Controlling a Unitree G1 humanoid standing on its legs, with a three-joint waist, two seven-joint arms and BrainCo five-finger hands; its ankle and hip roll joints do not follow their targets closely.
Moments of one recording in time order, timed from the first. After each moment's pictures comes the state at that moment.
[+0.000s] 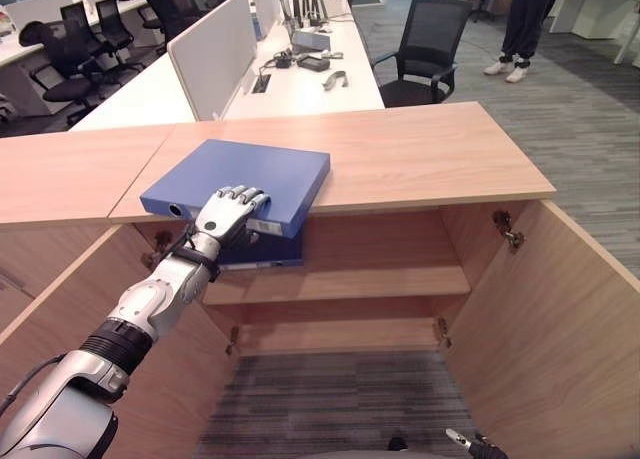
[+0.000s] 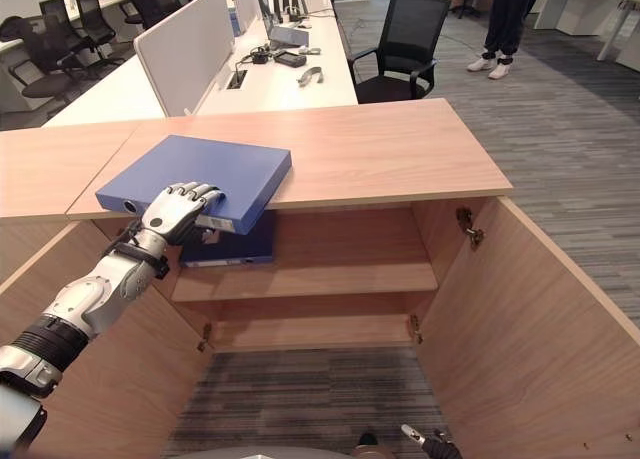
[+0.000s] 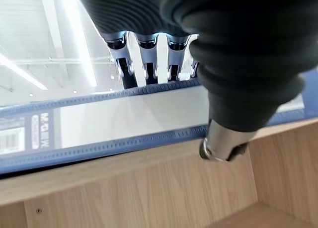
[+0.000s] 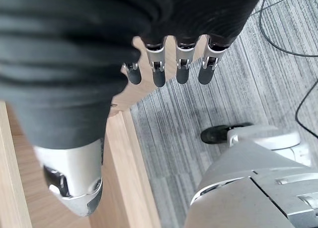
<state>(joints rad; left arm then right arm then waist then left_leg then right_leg) -0.48 0.79 -0.51 0.33 0.77 -0.11 0.35 0.11 -0.28 0.07 1.15 0.42 -0.07 -0.02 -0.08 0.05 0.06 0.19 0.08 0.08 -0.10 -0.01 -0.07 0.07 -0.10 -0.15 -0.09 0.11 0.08</state>
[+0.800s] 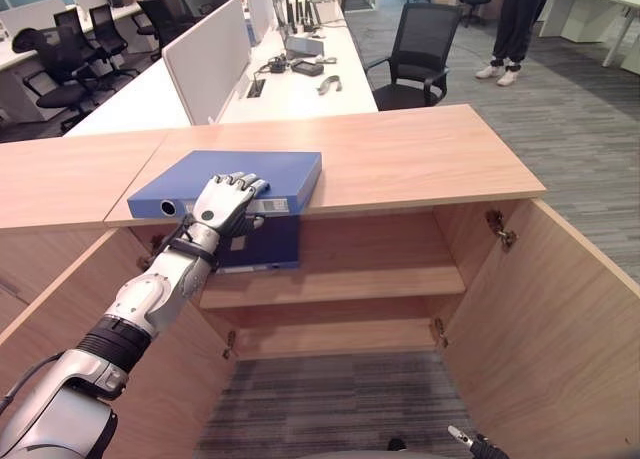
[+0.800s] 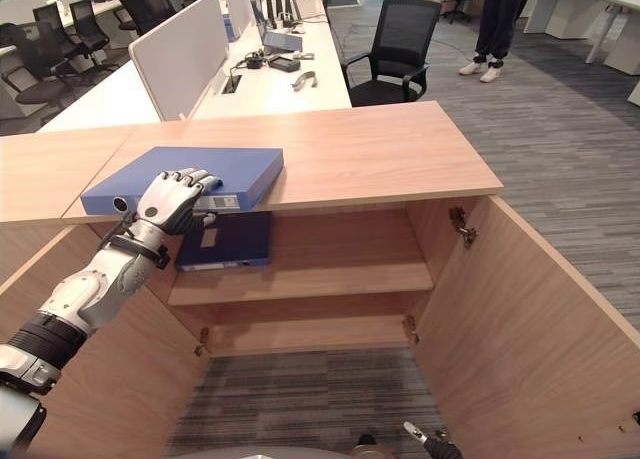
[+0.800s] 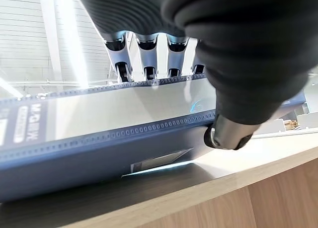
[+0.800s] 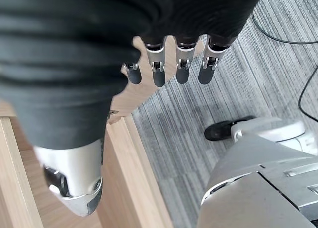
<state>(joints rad) -0.49 0.81 -0.44 0.23 0.77 -0.11 0.36 0.11 -0.27 0.07 1.15 0.49 -0.07 -0.02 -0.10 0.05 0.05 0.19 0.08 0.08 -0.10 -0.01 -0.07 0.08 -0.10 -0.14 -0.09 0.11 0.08</state>
